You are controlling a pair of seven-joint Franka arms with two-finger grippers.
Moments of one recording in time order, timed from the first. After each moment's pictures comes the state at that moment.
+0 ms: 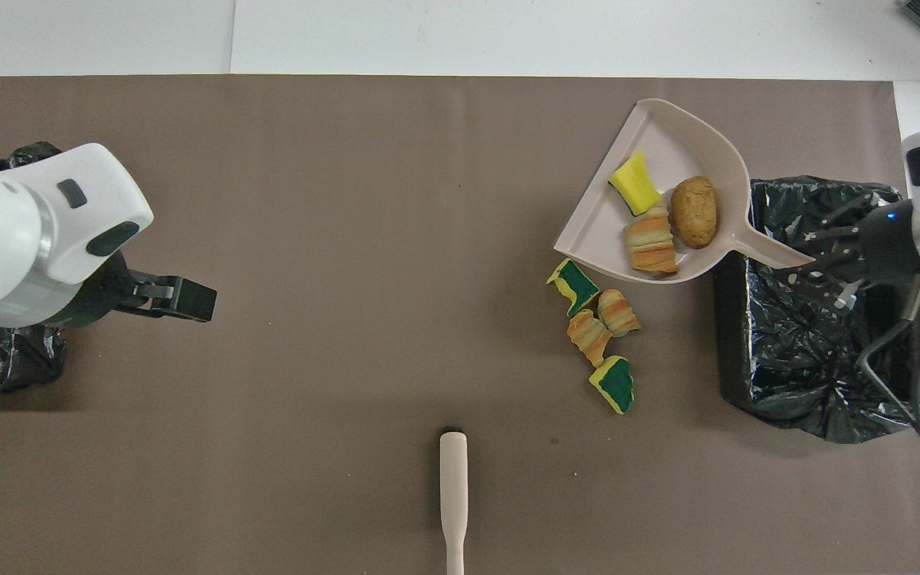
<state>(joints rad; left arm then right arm) -0.18 -0.06 -0.09 -1.61 -0.03 1.51 -0.08 -0.10 -0.01 -0.01 -1.81 0.22 1.81 -1.15</state>
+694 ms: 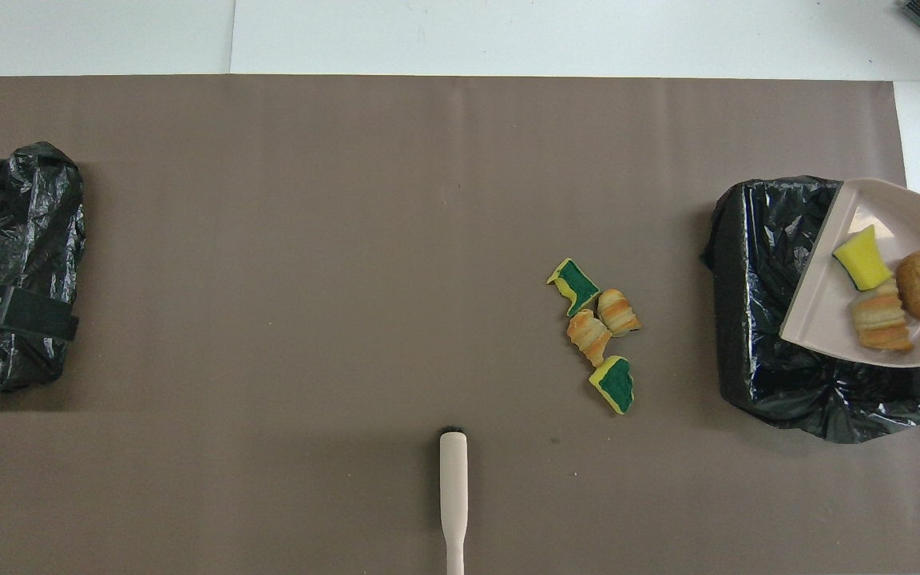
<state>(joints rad) -0.07 -0.06 -0.08 -1.46 -0.02 1.31 0.04 -0.40 -0.01 -0.10 -1.74 -0.01 1.71 -1.61</state>
